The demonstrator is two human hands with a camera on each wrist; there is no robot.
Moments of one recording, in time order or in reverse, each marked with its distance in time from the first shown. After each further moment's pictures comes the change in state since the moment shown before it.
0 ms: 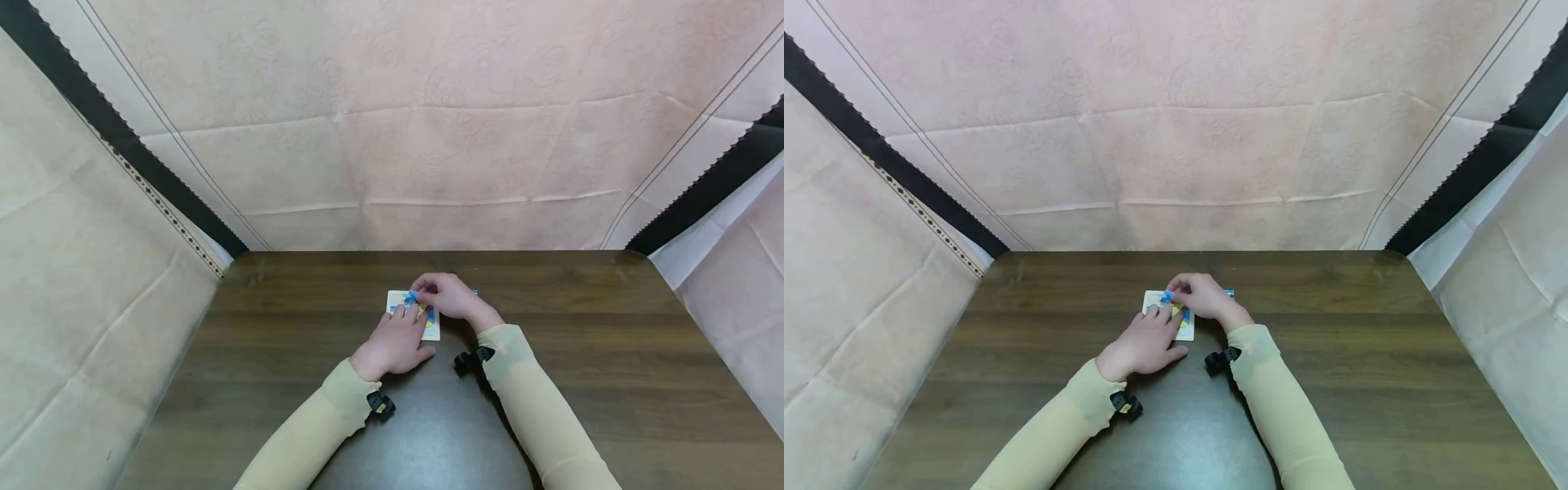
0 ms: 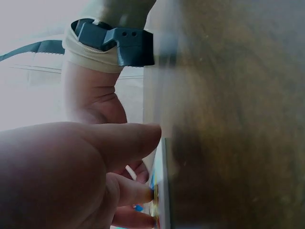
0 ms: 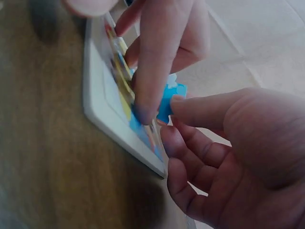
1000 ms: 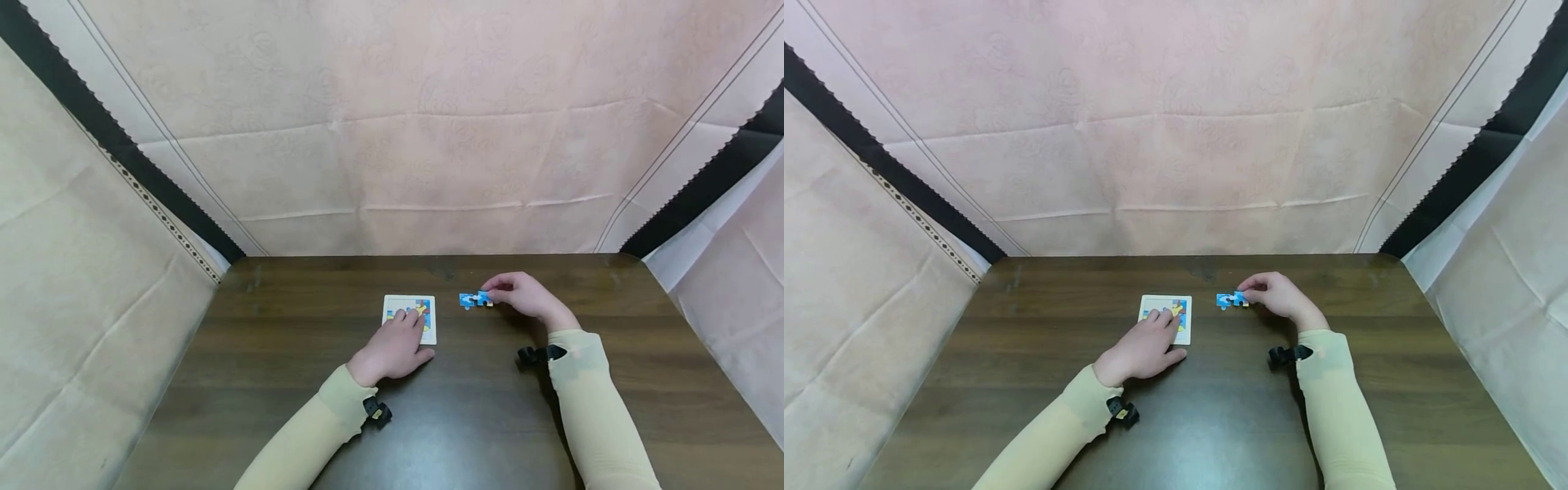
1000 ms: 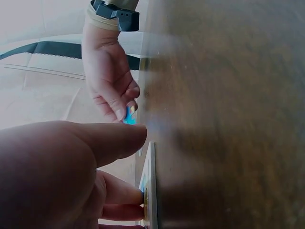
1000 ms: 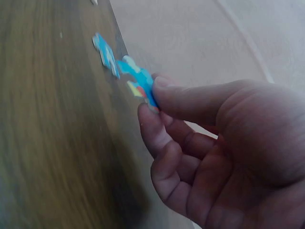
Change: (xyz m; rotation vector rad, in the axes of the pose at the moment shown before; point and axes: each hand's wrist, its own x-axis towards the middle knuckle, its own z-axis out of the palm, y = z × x) left_hand -0.001 0.003 0.003 -0.037 0.079 0.051; right_hand -0.068 0.090 -0.098 0.017 0.063 0.125
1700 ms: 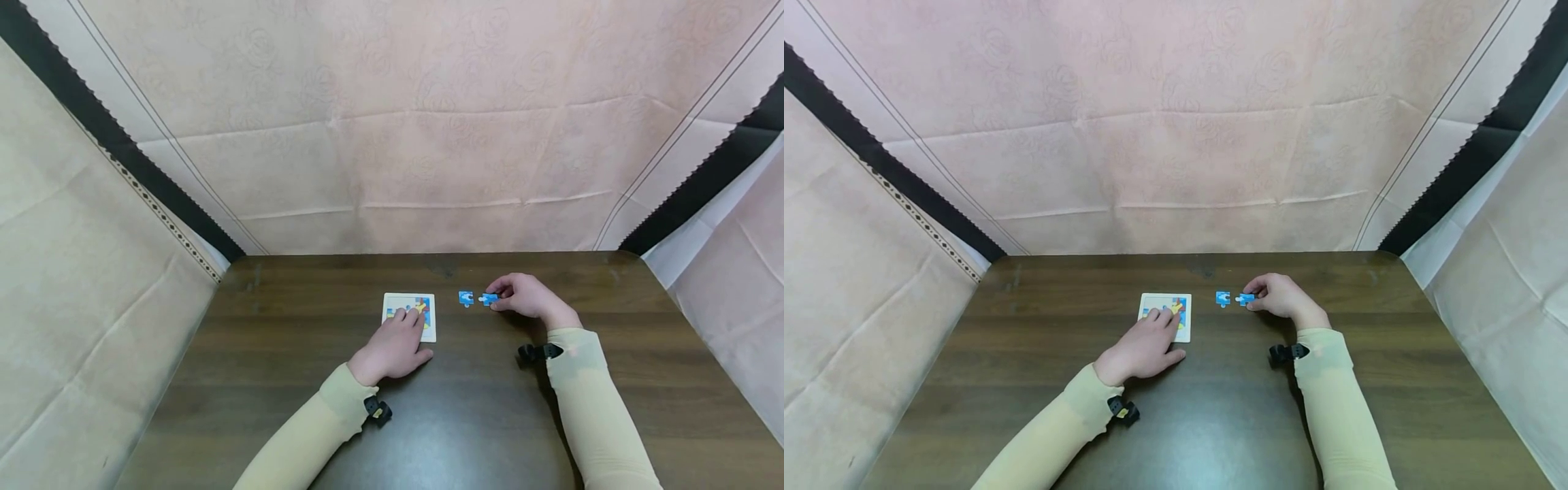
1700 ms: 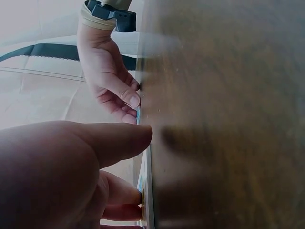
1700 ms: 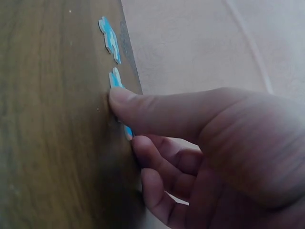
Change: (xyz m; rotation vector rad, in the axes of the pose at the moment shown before) left_hand 0.001 0.001 0.004 0.022 -0.030 -0.021; right_hand -0.004 0.001 -0.004 -0.119 -0.043 0.068
